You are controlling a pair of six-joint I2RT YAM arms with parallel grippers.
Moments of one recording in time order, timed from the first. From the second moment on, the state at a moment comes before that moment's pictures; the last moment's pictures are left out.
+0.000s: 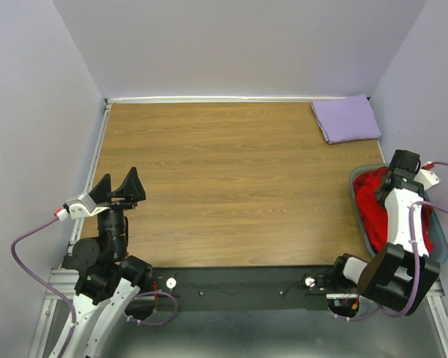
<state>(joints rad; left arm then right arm) -0.44 0.05 0.45 0.04 -0.53 -0.25 -0.45 1.16 0.85 -0.70 0.43 0.61</state>
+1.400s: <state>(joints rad) -0.44 0.22 0.45 0.04 -0.53 -0.21 0.48 1.35 1.34 -0.65 -0.11 0.56</state>
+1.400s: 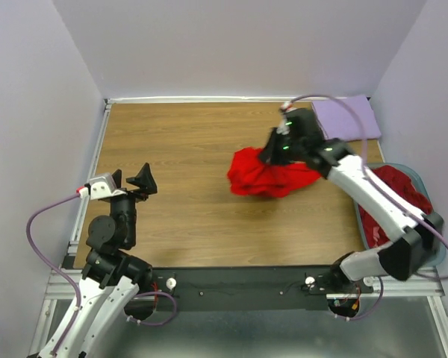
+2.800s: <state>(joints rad) -0.97 1.46 1.02 -0.10 -0.35 -0.24 0.39 1.11 0.72 -0.38 0.26 0.54</state>
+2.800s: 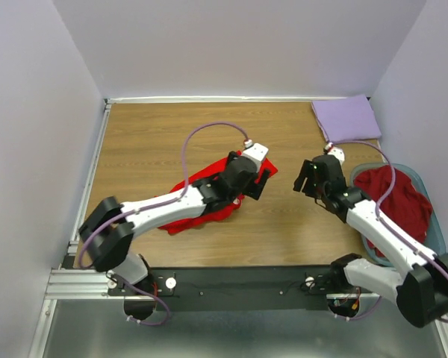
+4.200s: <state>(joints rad) -0.94 2.34 1.76 -0.13 -0.38 -0.07 0.39 0.65 0.48 -0.37 0.35 0.76</state>
